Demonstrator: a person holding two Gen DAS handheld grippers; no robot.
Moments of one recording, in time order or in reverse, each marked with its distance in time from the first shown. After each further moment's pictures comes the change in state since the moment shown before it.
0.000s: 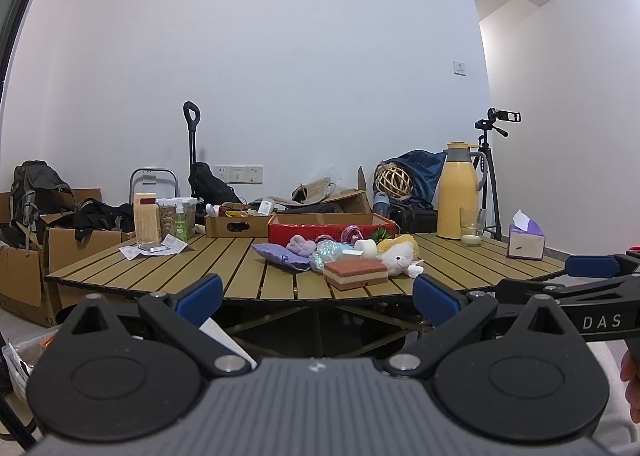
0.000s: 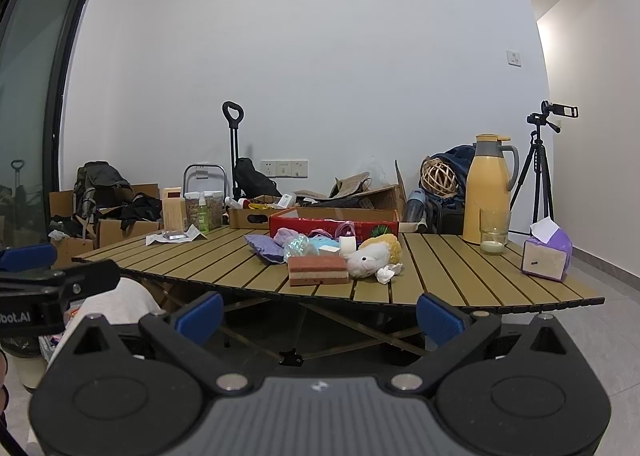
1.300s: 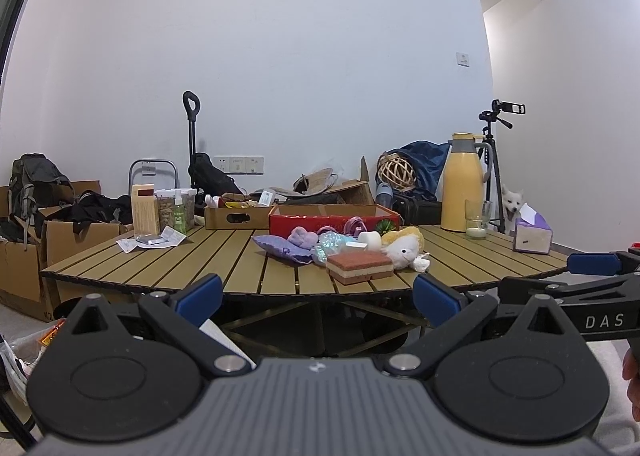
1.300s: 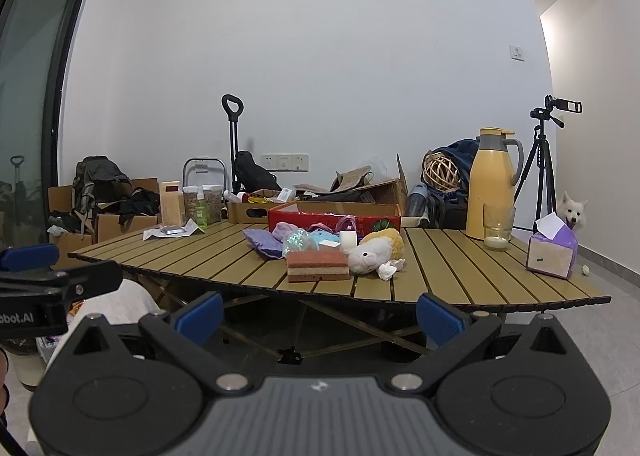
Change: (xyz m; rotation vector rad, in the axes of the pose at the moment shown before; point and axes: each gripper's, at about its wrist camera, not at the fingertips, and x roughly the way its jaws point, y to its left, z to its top) left arm 0.017 0.006 0.000 -0.008 0.031 0.008; right arm 0.023 -0.003 0.002 -0.008 0.011 -0.001
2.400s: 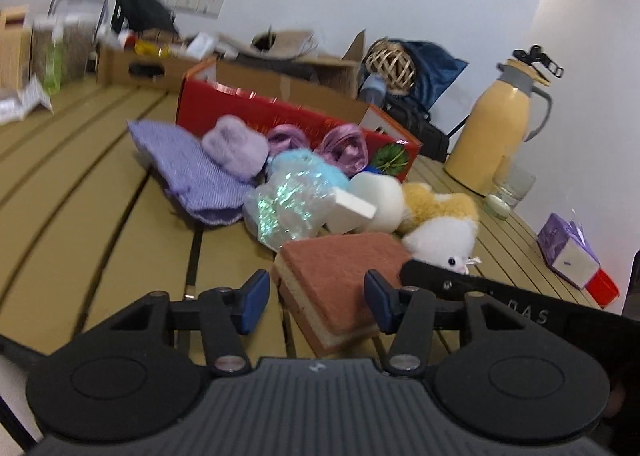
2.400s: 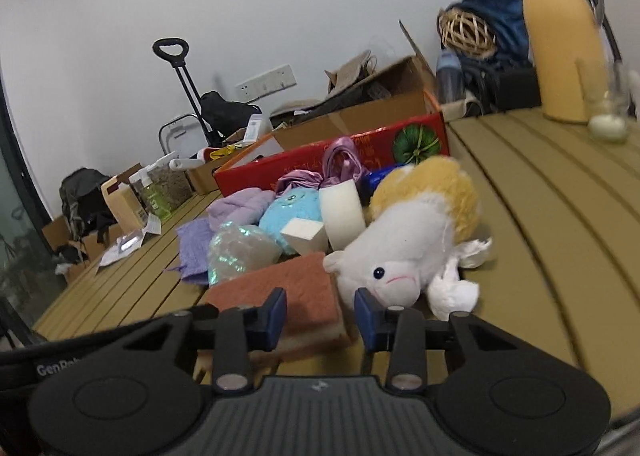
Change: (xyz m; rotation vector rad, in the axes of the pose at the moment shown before) left arm 0.375 0.026 0.005 -0.285 0.439 -0.228; right arm 0.359 -0.071 0.030 0.339 0.297 0.186
